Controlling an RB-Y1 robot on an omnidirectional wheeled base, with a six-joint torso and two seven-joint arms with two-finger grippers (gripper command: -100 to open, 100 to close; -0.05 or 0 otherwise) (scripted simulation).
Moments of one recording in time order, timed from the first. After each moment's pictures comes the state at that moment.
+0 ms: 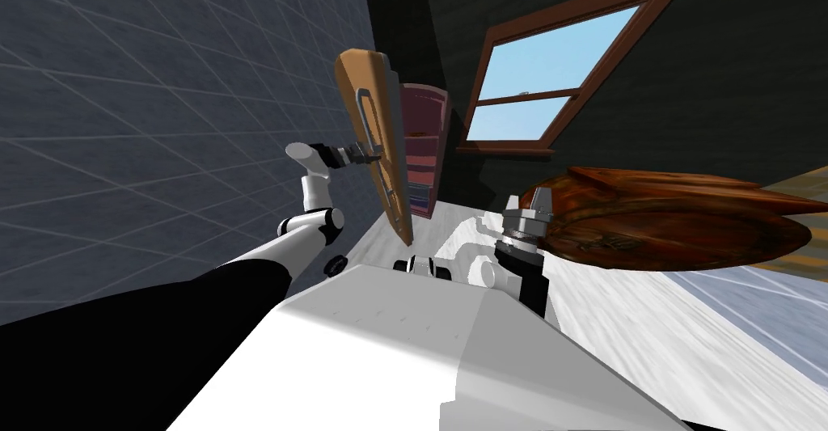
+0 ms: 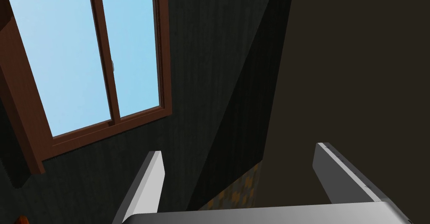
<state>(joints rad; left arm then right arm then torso) -0.81 0.68 0.55 -1.27 1.48 1.35 0.18 0.47 0.05 -0.03 -2.30 -0.05 -0.47 0.16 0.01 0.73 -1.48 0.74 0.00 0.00</state>
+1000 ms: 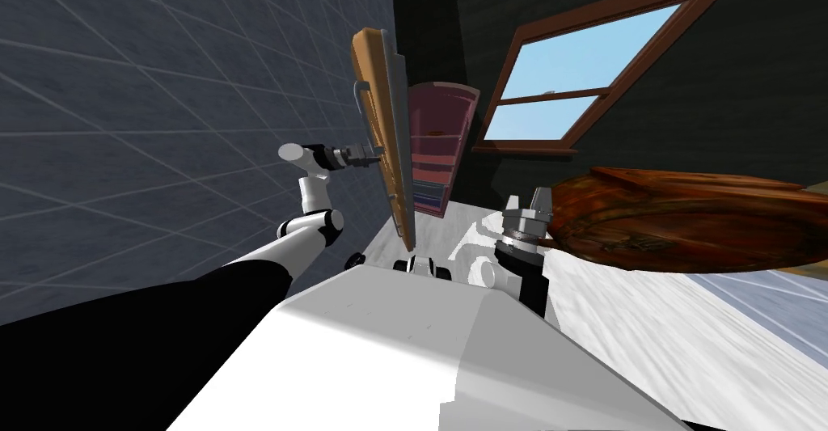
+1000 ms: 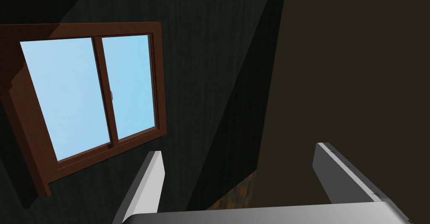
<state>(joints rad) -0.79 0.67 0.57 -1.31 1.66 1.54 0.18 0.47 0.05 -0.03 -2.30 -0.05 -0.47 0.16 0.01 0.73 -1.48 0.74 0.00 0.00</state>
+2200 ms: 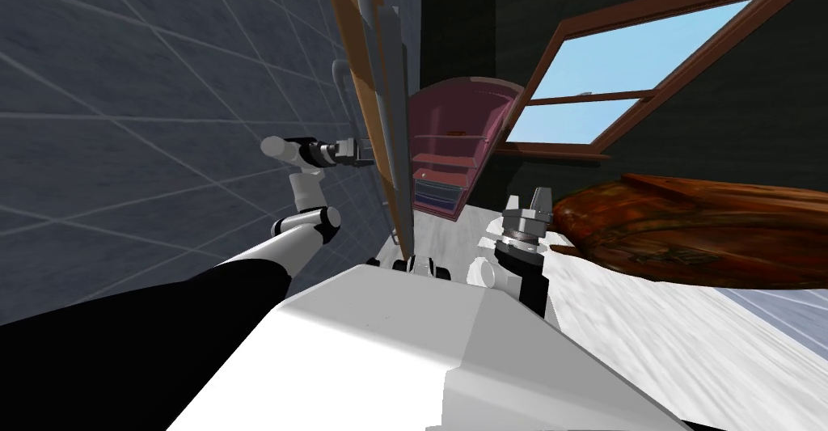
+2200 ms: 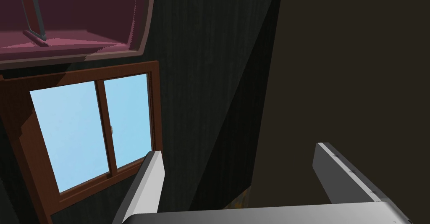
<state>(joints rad) -0.81 0.71 0.60 -1.32 1.84 1.73 0.25 0.47 0.05 -0.03 -2.30 -0.05 -0.47 0.16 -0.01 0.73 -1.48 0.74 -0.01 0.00</state>
